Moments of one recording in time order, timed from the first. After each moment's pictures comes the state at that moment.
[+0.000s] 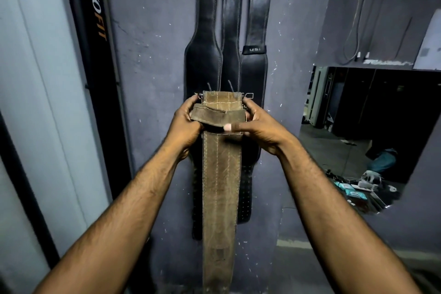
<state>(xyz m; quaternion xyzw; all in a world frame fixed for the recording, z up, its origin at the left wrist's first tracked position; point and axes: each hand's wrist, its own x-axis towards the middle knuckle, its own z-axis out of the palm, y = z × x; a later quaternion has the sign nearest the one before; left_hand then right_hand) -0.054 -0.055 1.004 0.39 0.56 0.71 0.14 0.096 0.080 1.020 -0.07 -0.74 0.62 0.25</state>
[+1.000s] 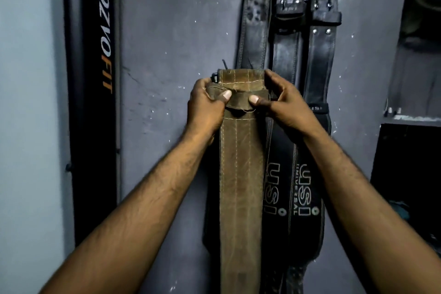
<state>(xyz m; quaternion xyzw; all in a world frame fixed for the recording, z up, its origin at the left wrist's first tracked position) -0.259 0.050 1.151 0.44 0.48 0.76 -0.01 -0.114 0.146 1.171 -0.06 -0.79 0.37 0.48</state>
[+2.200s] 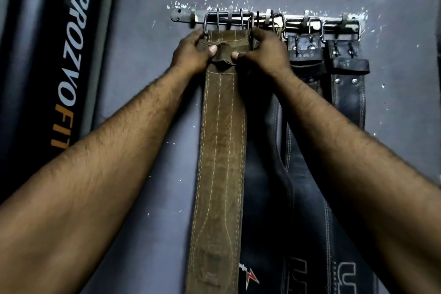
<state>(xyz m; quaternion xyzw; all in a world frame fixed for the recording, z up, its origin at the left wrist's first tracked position) -0.405 0.149 1.377 0.52 0.50 0.67 -0.19 -0.218 0.196 1.366 -0.14 -0.78 0.07 0.61</state>
